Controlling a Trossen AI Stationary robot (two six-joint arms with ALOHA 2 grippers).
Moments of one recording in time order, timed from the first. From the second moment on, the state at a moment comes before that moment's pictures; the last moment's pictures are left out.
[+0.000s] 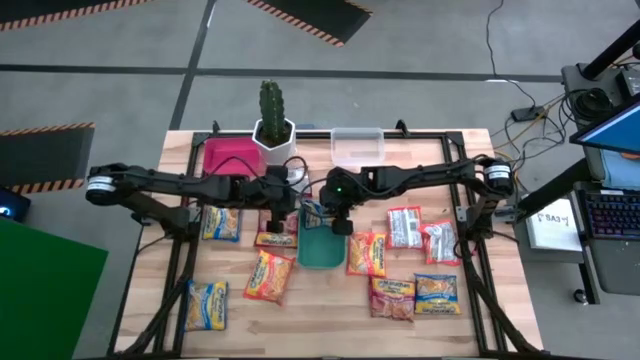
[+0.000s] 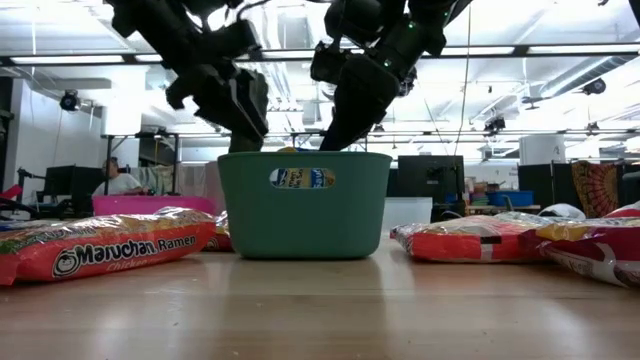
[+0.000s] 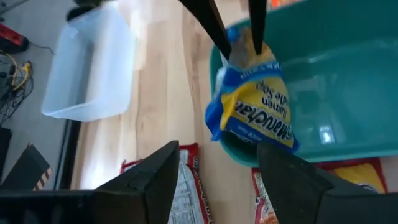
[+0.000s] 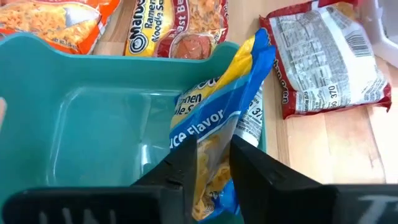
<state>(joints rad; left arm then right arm) 0.06 1.31 0.86 -0.31 -0.23 0.35 -0.11 1.79 1.32 -0.41 -0.10 -0.14</state>
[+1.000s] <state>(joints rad) 0.05 1.10 0.85 -0.27 -0.19 0.26 0.10 1.43 1.06 -0.68 -0.06 0.40</state>
